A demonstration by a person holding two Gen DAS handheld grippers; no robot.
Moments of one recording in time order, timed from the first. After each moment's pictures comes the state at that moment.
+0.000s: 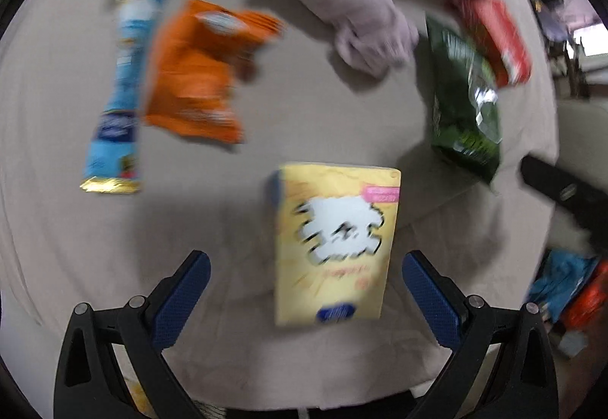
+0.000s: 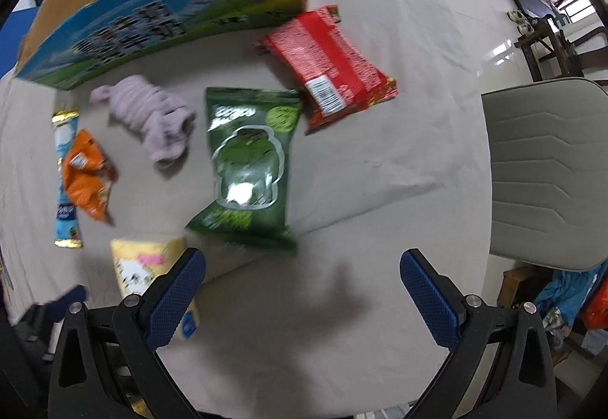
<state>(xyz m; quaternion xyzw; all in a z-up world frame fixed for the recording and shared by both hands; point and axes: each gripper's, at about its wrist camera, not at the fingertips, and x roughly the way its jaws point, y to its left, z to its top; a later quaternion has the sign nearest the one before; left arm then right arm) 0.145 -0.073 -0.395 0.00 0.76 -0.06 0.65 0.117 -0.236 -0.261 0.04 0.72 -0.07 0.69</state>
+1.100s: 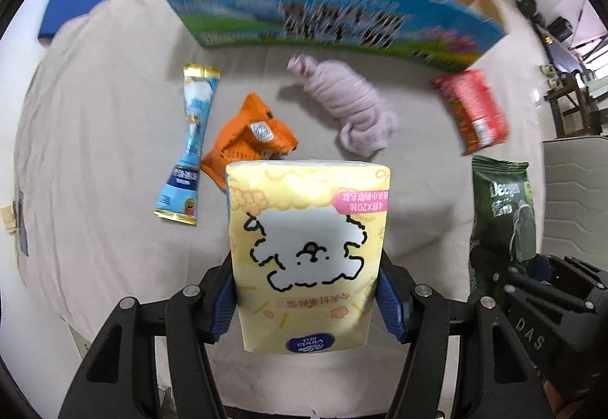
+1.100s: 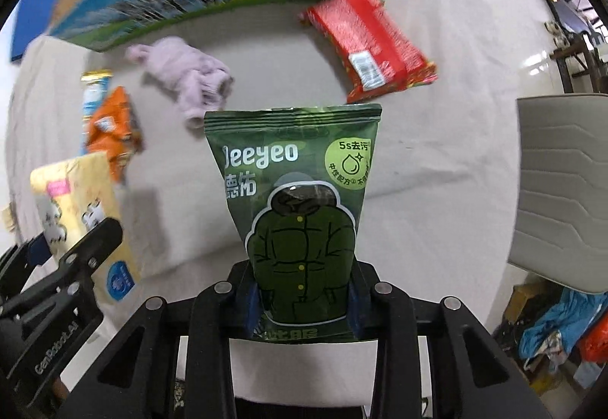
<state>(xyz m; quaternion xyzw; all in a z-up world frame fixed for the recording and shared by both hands) 0.132 -0.080 -0.215 0.00 0.68 0.00 0.74 0.132 -0.238 -0.276 0.04 0.73 0.02 0.68</state>
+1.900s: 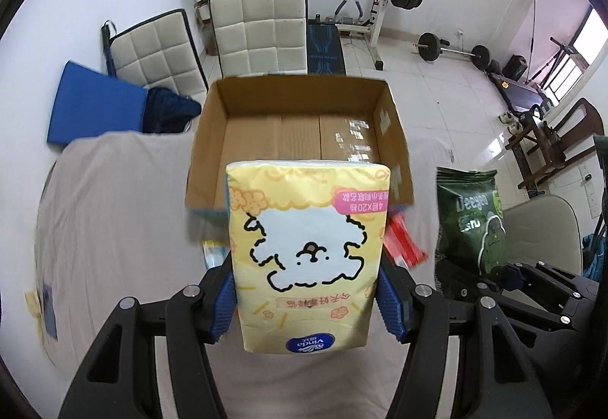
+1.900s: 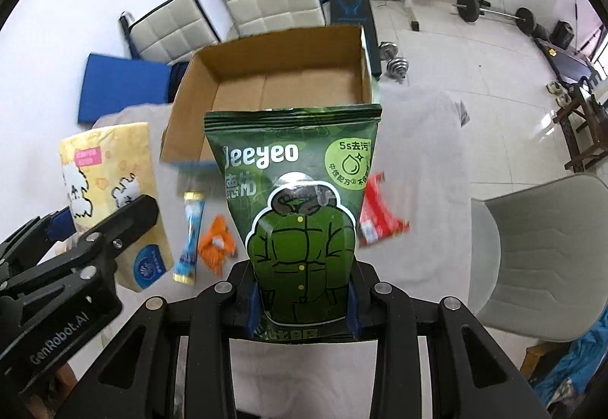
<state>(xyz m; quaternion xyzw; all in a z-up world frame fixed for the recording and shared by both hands) 0.224 -0.088 -0.097 0.01 0.55 -0.06 0.83 0.181 -0.243 -0.097 0.07 0.60 0.05 0.79</state>
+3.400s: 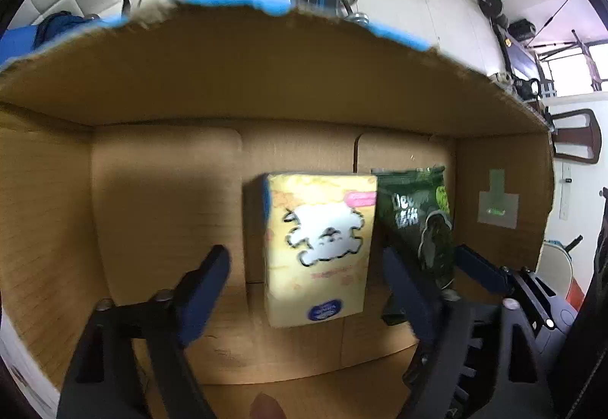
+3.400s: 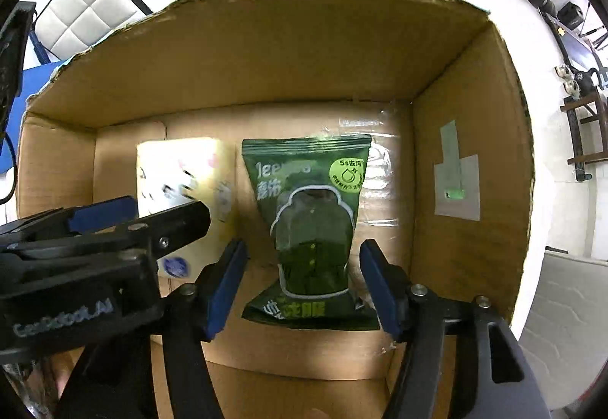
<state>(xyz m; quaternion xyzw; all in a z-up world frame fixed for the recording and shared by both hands) 0.489 -0.070 -0.297 -0.07 0.72 -0.13 0.68 0.472 -0.224 -0.304 0.05 0.70 0.00 0.72</state>
